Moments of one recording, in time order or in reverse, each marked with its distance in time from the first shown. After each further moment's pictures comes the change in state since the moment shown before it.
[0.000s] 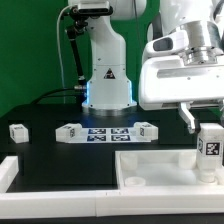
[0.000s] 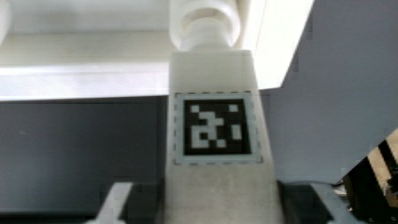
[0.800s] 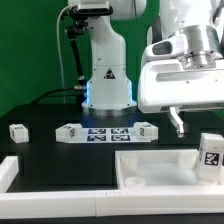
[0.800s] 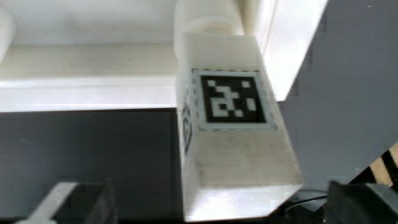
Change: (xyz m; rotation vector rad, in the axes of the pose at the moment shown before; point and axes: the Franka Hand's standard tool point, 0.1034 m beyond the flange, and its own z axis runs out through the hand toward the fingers) arm -0.003 0.001 0.002 -0.003 -0.006 -0.007
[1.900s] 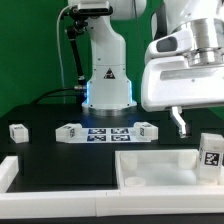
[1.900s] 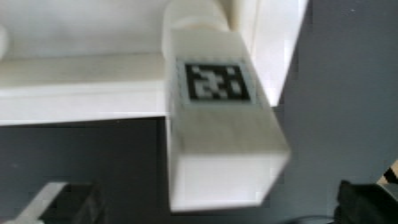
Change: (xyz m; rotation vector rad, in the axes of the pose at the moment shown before) arm 0.016 -0.002 0.010 0.008 -0.159 0.046
